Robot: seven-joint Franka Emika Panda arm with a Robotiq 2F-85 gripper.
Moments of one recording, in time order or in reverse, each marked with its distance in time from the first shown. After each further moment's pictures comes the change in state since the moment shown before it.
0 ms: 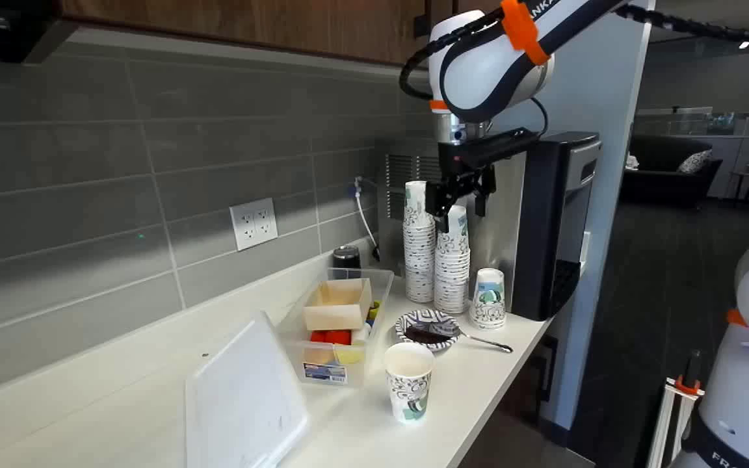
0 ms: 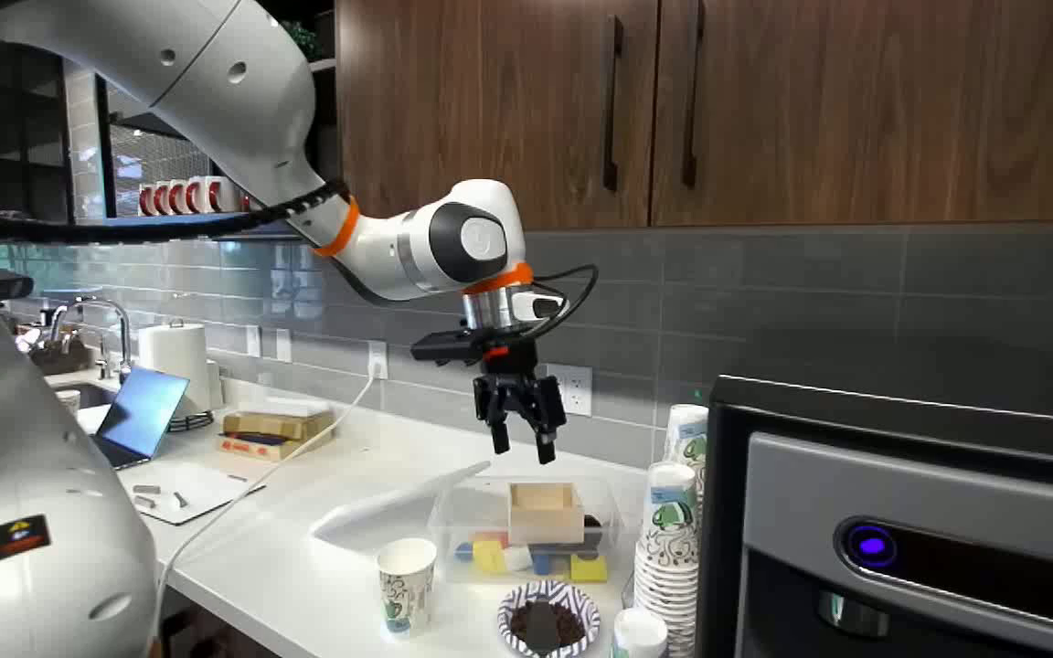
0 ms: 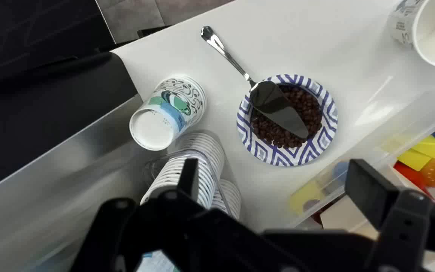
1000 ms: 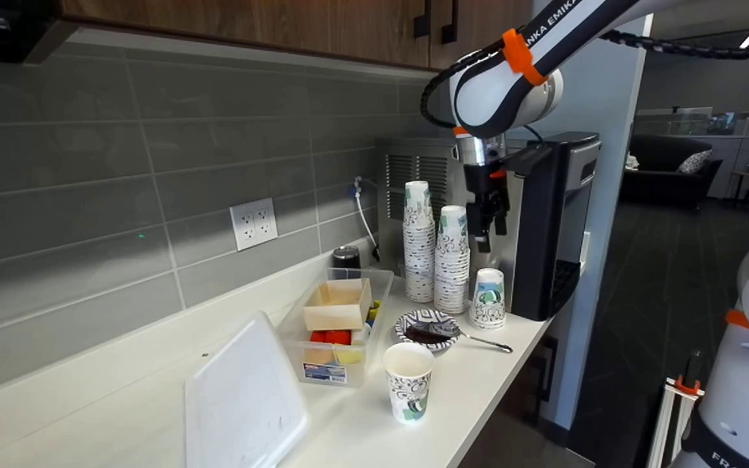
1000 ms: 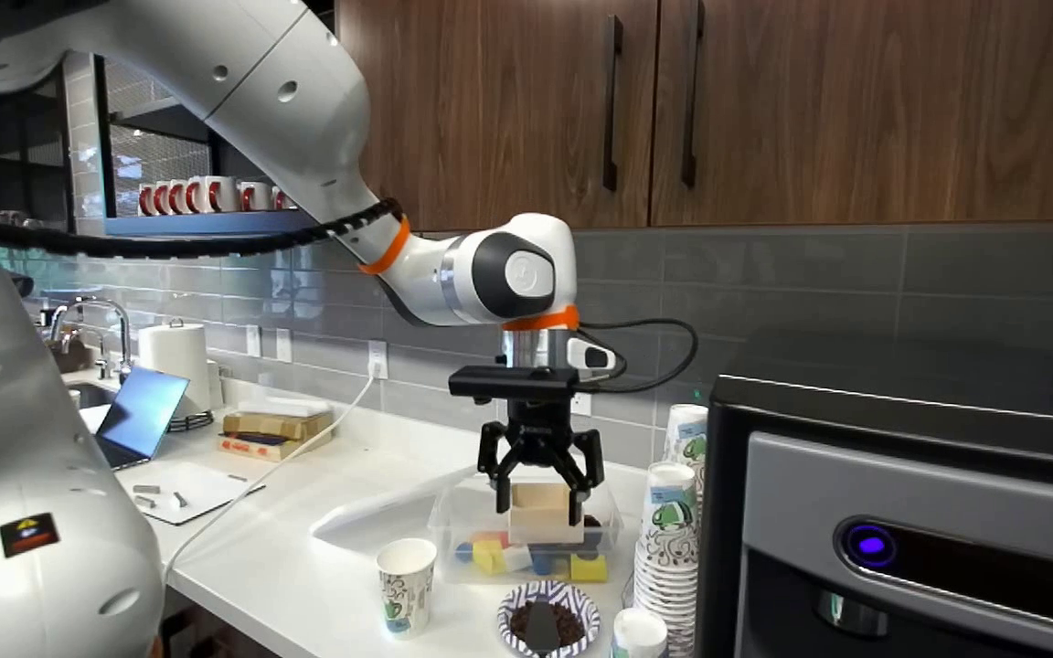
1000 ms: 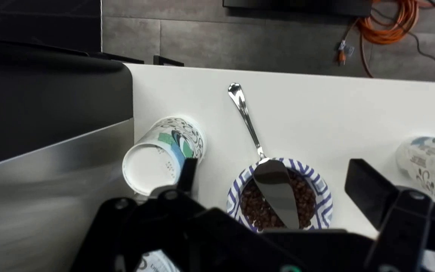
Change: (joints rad) arm 0.029 0.092 -0.180 -0.002 0.003 -0.077 -0.549
